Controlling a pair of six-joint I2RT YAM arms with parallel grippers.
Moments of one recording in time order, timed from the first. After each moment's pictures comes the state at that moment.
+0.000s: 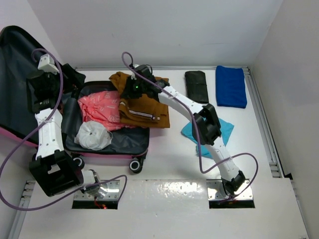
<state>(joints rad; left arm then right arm) 0.42 1.29 1.19 -0.14 0.47 -0.29 0.74 2.38 2.18 -0.36 -0.24 0.62</state>
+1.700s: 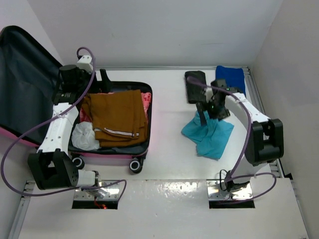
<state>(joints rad) 0.10 1.32 1.21 -0.28 0.40 -0.01 0.16 1.64 1.29 -0.80 -0.08 -0.06</state>
